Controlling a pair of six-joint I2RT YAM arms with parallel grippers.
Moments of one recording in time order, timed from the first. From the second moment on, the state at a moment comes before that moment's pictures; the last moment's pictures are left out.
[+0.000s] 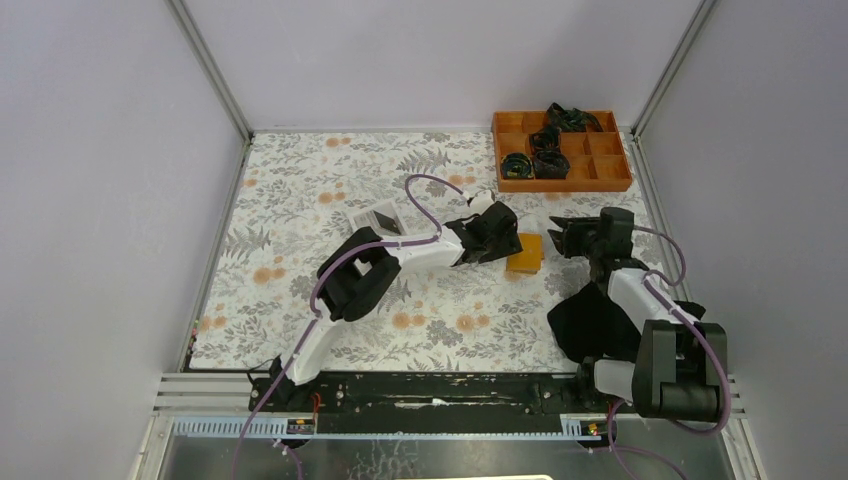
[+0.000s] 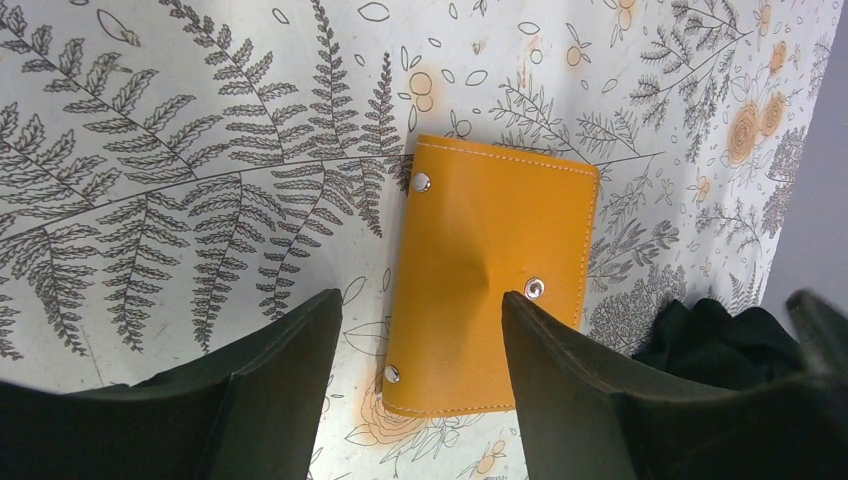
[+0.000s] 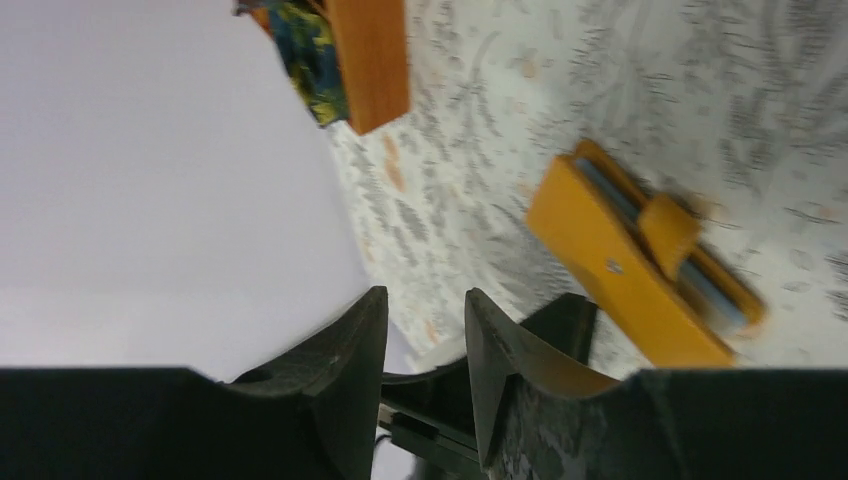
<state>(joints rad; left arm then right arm) -0.90 2.26 1.61 -0.19 -0.16 -1.07 -0.07 1.26 0.54 0.11 -0.19 1.57</state>
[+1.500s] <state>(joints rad) -0.89 2.26 1.61 -0.18 -0.11 -1.05 -0.07 1.42 0.43 0.12 -0.21 1.50</state>
